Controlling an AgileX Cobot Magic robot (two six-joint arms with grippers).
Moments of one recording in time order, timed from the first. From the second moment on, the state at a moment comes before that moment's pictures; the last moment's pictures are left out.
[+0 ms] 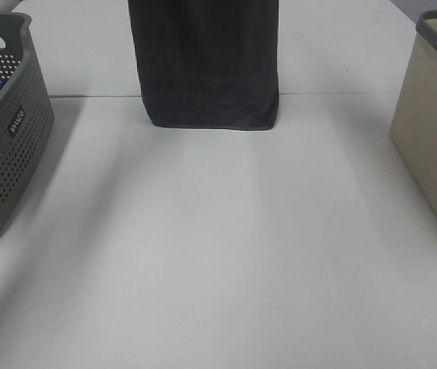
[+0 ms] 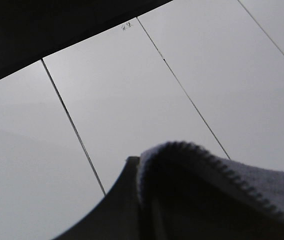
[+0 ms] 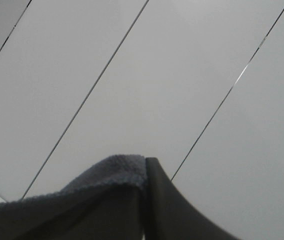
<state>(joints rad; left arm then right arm) -0.28 2.42 -2.65 0.14 -0.34 0.45 0.36 2.07 -2.31 -0.67 0.01 0.11</state>
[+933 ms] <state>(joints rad) -0.34 2.35 -2.70 0.12 0.45 0.37 0.34 1.99 -2.31 -0.20 0.55 0.04</state>
